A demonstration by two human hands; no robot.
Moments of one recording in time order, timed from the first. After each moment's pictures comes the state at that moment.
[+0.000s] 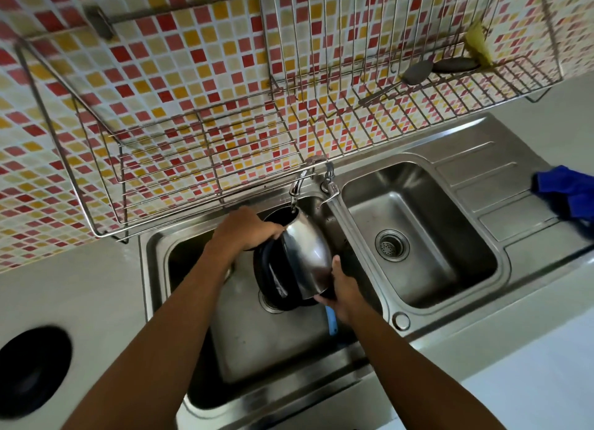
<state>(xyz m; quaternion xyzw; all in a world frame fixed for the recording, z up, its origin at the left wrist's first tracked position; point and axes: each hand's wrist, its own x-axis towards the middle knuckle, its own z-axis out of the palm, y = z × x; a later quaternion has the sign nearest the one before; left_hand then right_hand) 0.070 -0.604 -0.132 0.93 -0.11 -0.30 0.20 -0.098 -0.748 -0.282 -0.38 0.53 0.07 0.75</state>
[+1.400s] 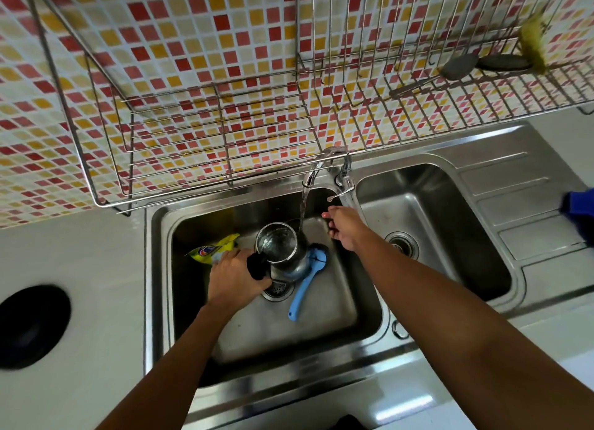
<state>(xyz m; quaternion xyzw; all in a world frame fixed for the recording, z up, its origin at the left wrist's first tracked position) -0.006 -0.534 -0.252 0.97 -0.11 -0.13 0.18 0.029 -0.806 -0.271 -0.55 0.45 0.10 0.69</state>
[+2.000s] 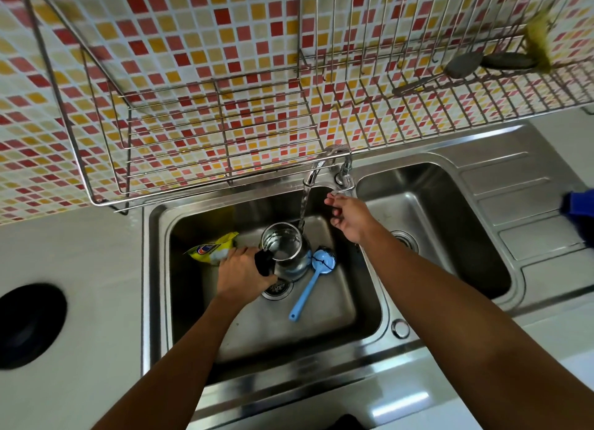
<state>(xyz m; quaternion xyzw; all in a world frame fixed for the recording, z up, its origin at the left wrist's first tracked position) 0.001 -0.547 -0.270 0.97 -0.13 -0.13 0.15 0.039 -0.822 -0.268 -0.47 0.42 0.07 0.77</state>
